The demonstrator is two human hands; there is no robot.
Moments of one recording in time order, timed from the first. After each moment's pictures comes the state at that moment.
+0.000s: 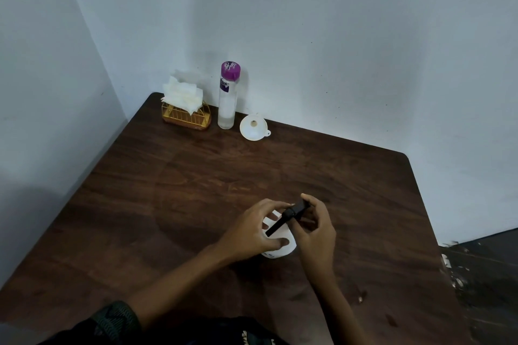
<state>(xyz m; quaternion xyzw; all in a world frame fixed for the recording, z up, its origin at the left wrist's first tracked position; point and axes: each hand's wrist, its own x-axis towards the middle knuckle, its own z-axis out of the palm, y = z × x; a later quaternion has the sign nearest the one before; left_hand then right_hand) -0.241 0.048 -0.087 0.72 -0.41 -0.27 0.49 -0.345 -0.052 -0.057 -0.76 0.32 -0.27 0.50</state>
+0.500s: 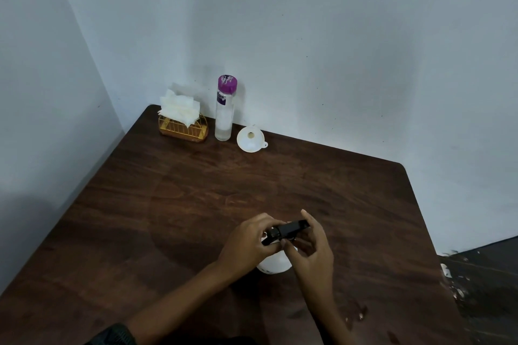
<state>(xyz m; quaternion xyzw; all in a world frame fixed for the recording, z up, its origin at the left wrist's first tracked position) -0.242 0.040 -0.085 0.75 -0.40 -0.20 0.49 -0.354 -0.049 -0.064 -0.75 0.32 -0.25 0.52</state>
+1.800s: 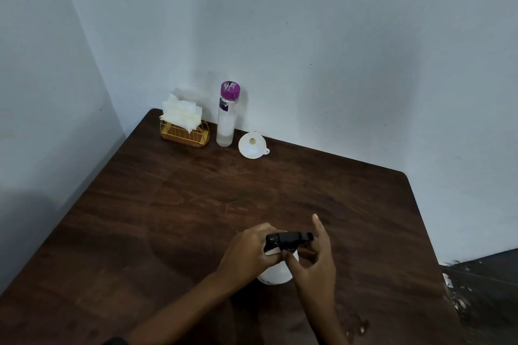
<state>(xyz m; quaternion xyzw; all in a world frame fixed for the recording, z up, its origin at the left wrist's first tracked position) -0.241 0.039 -0.083 0.77 -0.39 -0.18 0.48 -0.351 -0.054 -0.068 -0.76 0.33 -0.25 0.50</state>
